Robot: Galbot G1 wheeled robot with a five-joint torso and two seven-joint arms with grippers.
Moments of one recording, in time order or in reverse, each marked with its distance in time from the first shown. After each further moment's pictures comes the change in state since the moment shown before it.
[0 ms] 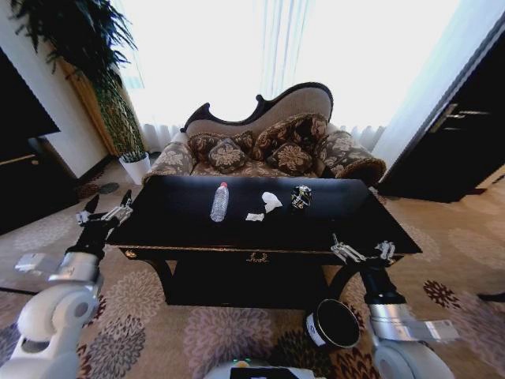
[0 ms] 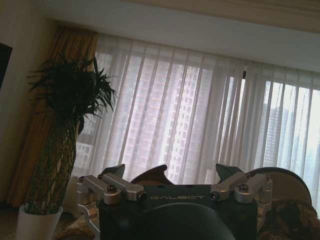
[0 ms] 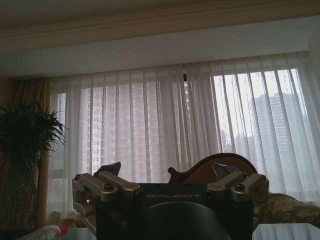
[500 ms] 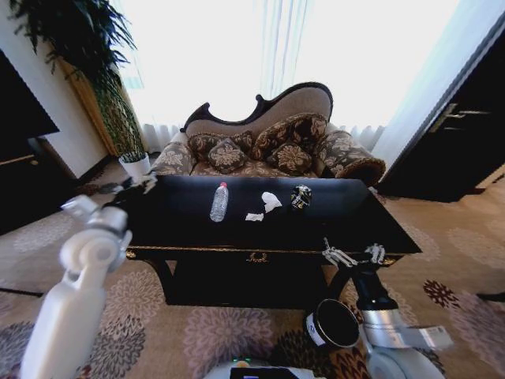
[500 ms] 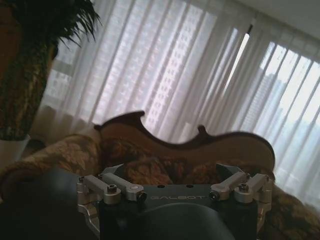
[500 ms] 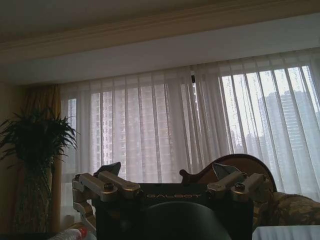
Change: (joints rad) left arm -0.487 0.072 0.377 0.174 -0.264 0.293 -0.310; right arm -0.035 0.041 -0.066 0.038 -0.047 0.019 -0.028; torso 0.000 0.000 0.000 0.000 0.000
